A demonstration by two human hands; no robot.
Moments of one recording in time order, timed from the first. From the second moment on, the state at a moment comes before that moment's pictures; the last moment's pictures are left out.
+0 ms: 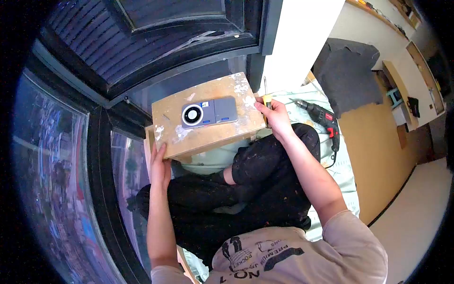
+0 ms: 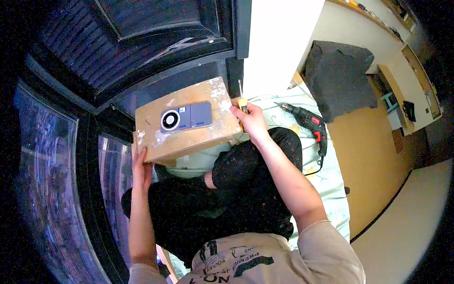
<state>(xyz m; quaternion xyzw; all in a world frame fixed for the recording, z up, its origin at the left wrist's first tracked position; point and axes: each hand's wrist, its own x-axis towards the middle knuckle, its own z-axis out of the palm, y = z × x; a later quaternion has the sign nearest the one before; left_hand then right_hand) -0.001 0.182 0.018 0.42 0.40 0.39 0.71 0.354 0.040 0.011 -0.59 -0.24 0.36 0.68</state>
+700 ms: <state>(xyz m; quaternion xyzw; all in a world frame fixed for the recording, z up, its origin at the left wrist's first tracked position) -0.002 0.188 0.032 0.58 0.47 0.33 0.57 0.361 0.038 0.032 -0.77 -0.36 0.00 0.52</state>
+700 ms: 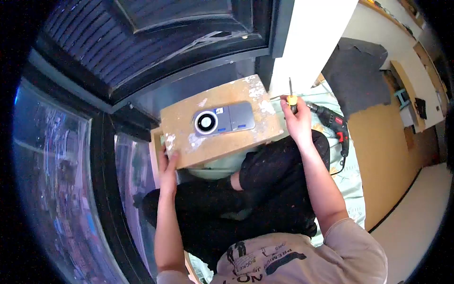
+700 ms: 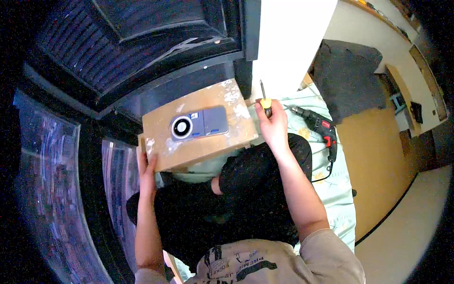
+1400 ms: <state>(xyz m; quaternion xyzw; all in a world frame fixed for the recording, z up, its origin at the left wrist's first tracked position) 0.132 0.178 0.096 0.96 0.18 0.15 0.13 0.328 0.046 0.025 -0.57 -0.40 0.11 0.71</state>
